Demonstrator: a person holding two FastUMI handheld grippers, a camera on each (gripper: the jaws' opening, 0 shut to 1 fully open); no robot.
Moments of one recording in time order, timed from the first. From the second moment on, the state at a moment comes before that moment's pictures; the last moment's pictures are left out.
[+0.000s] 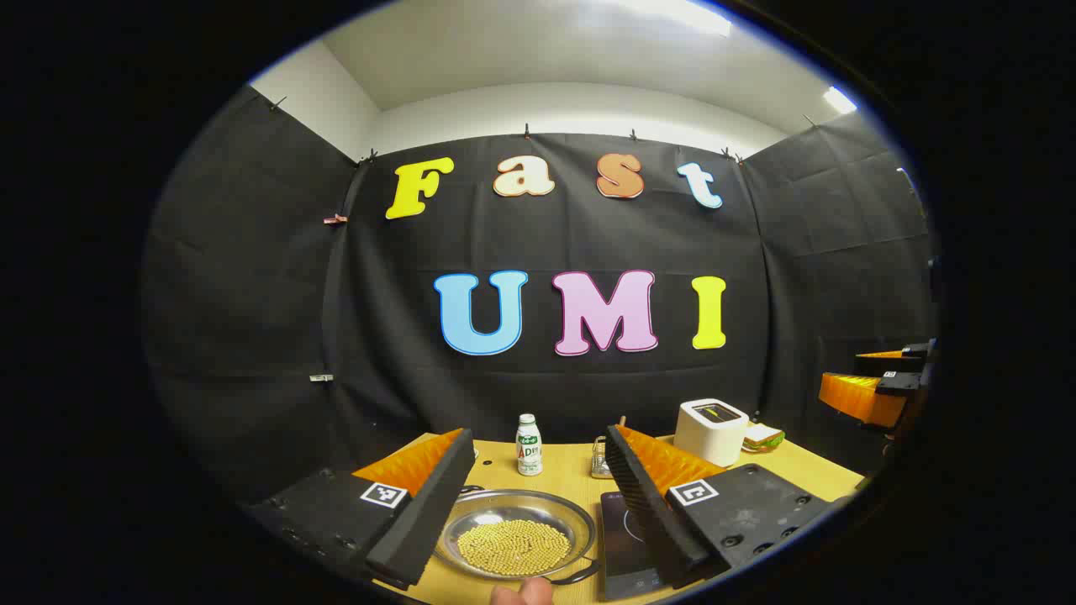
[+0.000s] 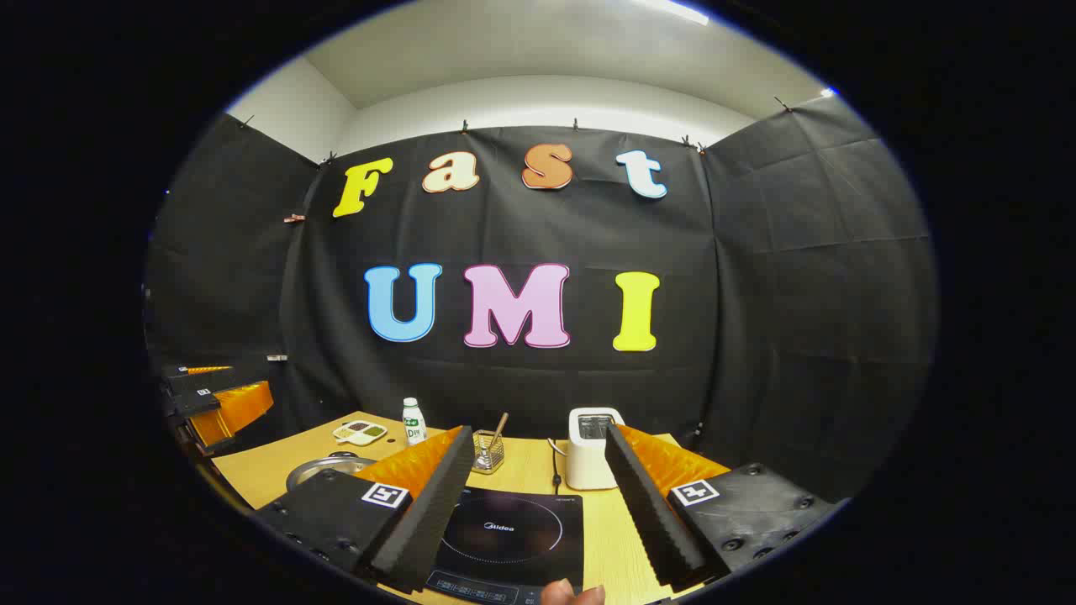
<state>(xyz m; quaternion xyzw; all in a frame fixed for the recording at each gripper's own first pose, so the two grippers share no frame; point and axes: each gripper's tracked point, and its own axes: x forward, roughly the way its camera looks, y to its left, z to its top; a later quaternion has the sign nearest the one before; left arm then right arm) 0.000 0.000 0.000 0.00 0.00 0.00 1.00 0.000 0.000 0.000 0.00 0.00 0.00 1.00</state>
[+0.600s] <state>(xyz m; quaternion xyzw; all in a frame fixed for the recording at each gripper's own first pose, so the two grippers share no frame) 0.002 -0.004 -0.002 0.00 0.00 0.00 1.00 0.002 -0.004 0.000 -0.01 -0.01 -0.01 1.00</state>
